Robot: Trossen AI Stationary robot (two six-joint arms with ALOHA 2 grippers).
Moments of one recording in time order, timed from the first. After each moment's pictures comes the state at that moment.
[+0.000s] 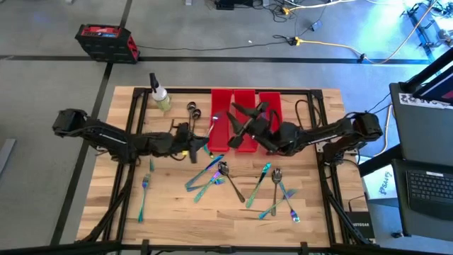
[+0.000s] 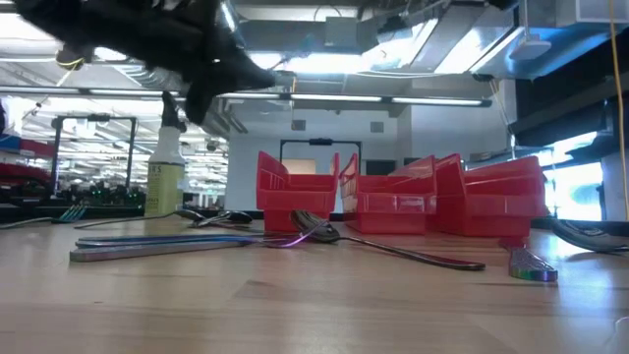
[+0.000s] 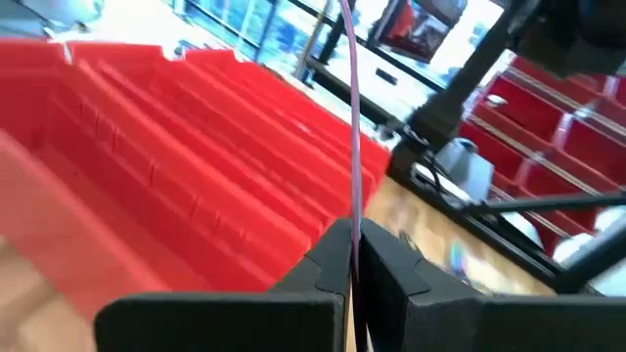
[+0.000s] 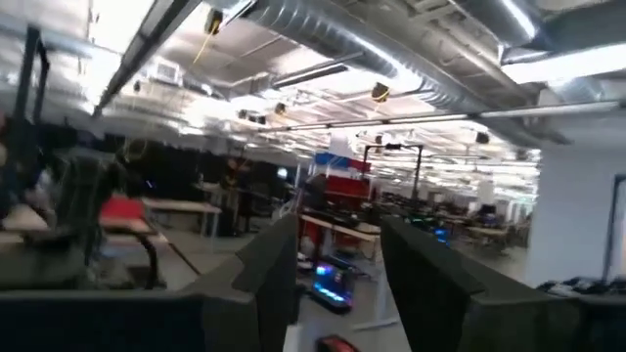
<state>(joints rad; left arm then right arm) -0.12 1.25 0.49 0.59 -0.47 -0.56 0.14 1.54 0.95 1.07 0.63 -0.46</state>
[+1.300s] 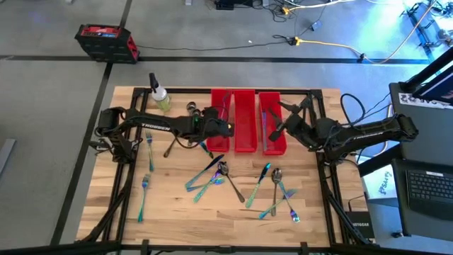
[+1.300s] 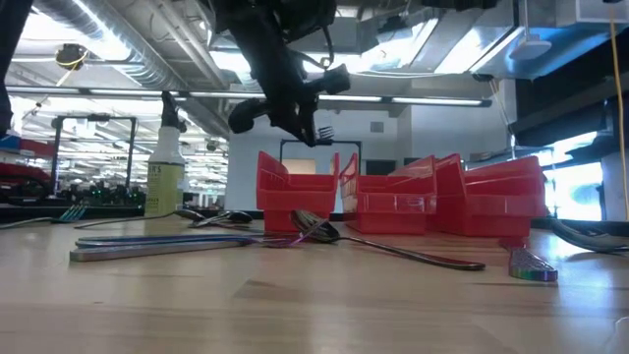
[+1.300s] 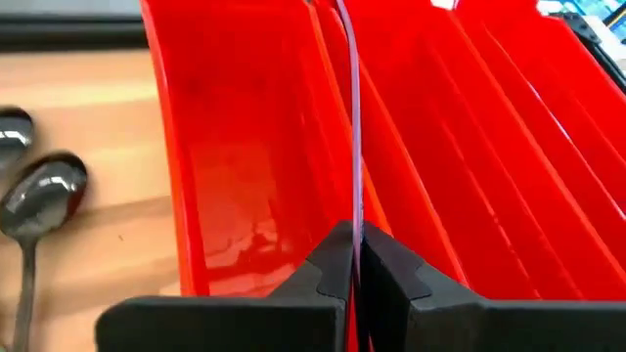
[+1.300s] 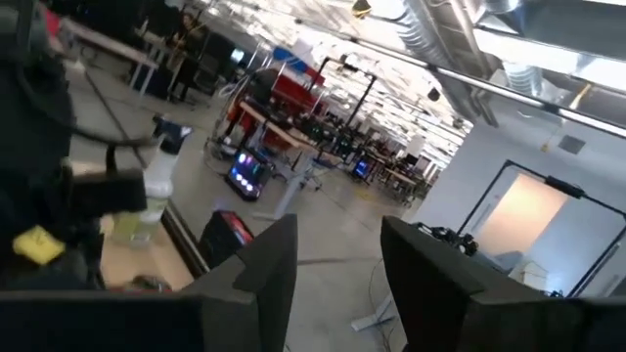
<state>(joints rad) 0.07 1.76 1.28 -0.42 -0.66 -1.07 0.14 0.91 0.62 0.44 0.84 -0.62</state>
